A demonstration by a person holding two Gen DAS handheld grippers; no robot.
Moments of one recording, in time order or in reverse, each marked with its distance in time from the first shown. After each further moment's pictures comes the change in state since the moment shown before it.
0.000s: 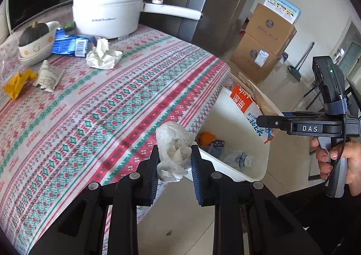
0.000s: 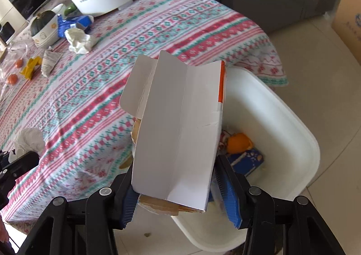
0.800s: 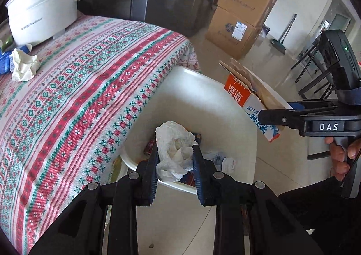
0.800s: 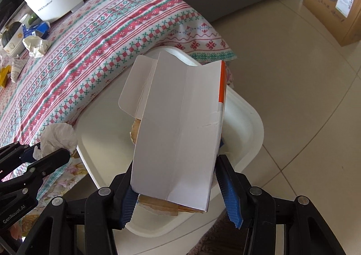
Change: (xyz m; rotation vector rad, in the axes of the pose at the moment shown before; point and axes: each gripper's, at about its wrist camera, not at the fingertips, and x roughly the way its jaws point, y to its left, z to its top) left arm 0.094 -0.087 0.011 0.152 0.087 -0.063; right arm -0.006 -0.082 -0.023 0.084 0.032 -0.059
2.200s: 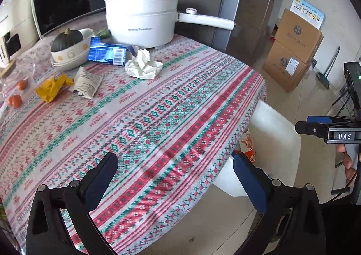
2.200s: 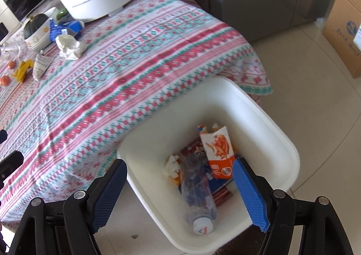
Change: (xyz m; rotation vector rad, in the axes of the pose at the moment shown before) left arm -0.118 0.105 -0.030 -0.211 -0.129 0.297; right arm -0.012 0.087 0.027 -0.120 -0.061 0.017
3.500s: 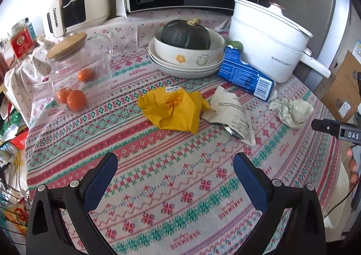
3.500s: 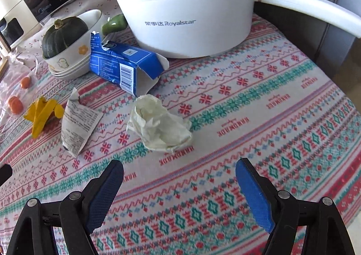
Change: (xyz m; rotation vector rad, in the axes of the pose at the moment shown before) left arm 0.041 0.251 0.065 -0.218 -0.022 0.228; right arm 0.124 0.187 0.149 -0.124 -0.059 0.096
